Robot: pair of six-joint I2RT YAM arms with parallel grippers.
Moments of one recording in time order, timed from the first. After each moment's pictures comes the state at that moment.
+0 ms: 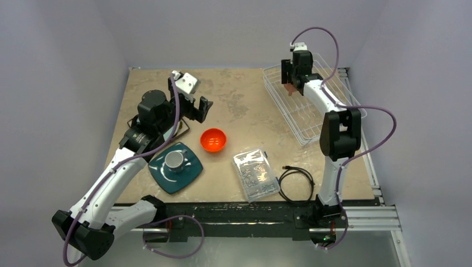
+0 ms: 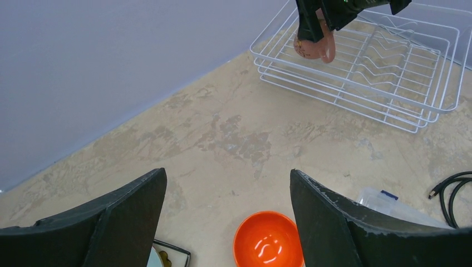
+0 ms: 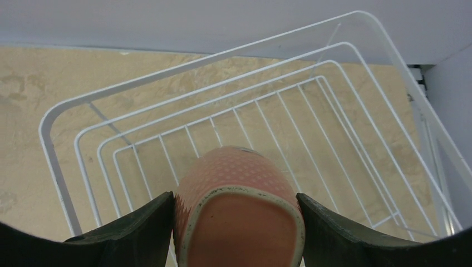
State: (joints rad) left arm -0.48 1.02 1.09 -0.20 0.10 0.14; right arm 0.18 2.04 1.74 -0.23 0.30 -0.01
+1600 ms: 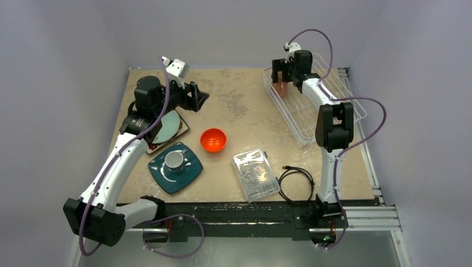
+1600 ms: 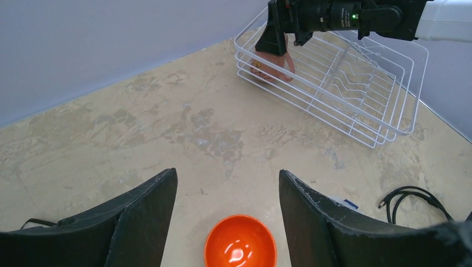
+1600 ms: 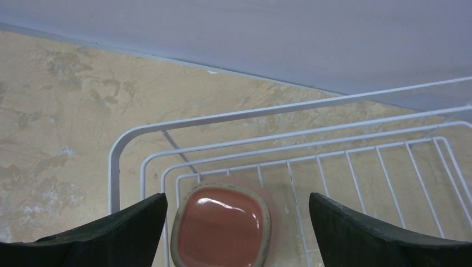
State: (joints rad) left arm -0.29 1.15 1.16 -0.19 0.35 -0.07; right arm 0.13 2.23 1.86 -0.14 -0.14 -0.04
